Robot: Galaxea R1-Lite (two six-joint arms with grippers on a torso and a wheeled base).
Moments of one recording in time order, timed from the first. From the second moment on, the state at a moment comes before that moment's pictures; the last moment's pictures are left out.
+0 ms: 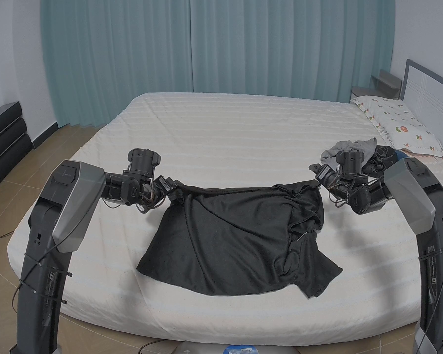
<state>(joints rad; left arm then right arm) -0.21 2.62 -1.91 -0.01 0.07 -0.82 0.13 2.55 -1.61 -0.59 -0.09 0.75</state>
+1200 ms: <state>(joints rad) -0.17 2.21 -1.12 -0.39 -0.15 -1.08 0.12 2.60 -1.54 -0.44 0.05 0.84</state>
